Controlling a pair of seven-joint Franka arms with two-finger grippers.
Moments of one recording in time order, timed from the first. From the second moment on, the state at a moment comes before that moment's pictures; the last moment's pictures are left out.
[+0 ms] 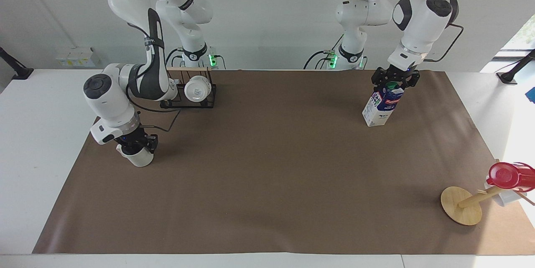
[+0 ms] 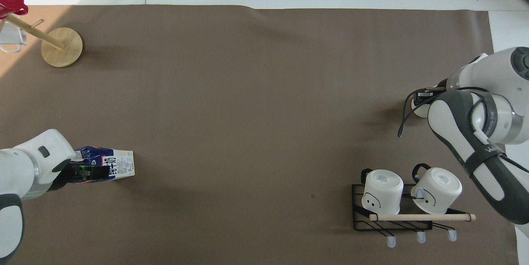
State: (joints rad) left arm -0.09 -0.40 0.04 -2.44 -0.02 2.08 0.08; right arm -0.13 0.31 0.01 -1.91 -0.04 2.22 -0.03
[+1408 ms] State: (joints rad) left arm -0.12 -0.31 0.03 -2.12 -0.02 1.86 0.00; right arm -0.04 0.23 0.02 -1.78 -0.04 2.04 -0.02
